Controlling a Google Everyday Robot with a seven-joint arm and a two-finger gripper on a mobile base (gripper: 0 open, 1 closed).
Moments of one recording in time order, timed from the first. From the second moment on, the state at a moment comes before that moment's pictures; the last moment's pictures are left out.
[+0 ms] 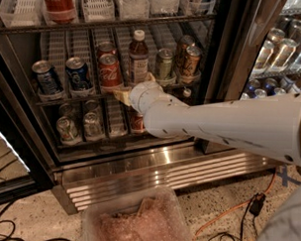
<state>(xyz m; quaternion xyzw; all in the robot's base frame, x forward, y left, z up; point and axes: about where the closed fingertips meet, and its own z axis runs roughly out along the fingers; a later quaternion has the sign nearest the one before) 0.707 0.053 0.820 -0.26 0.74 0.07 0.62</state>
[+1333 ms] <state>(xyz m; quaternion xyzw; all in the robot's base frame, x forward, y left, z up) 0.740 0.046 0.824 -0.22 0.73 0.02 0.64</state>
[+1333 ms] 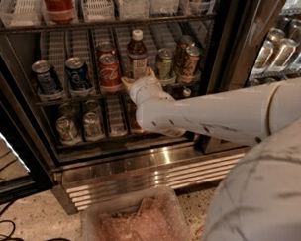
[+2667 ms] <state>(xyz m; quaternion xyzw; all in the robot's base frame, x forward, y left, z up) 0.753 0.040 0.834 -0.16 0.72 0.05 0.67</state>
